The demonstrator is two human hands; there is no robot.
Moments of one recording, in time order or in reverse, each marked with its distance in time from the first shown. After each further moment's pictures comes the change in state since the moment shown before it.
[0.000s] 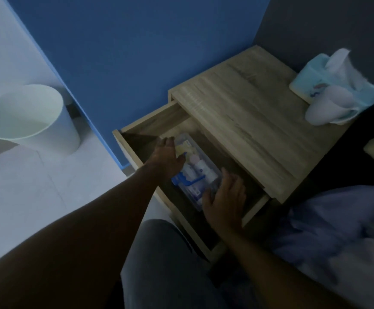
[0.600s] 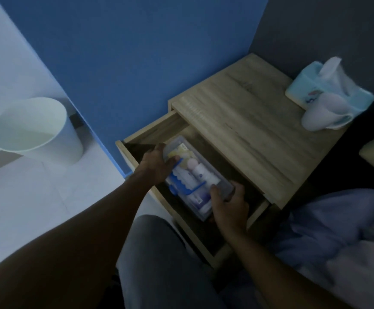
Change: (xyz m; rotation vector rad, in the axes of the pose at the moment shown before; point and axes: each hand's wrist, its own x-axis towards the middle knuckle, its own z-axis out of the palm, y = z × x) left_hand -0.006 -0.010 -0.030 -0.201 -0.014 -0.058; right_hand 0.000 -0.014 -0.030 0.645 -0.121 0.453
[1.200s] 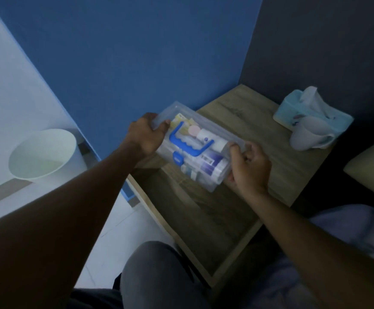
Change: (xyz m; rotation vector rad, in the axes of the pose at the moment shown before) left_hand 0.002 0.111 -0.082 0.144 0.398 0.156; right_hand 0.042 -0.126 -0.060 0.270 0.053 -0.388
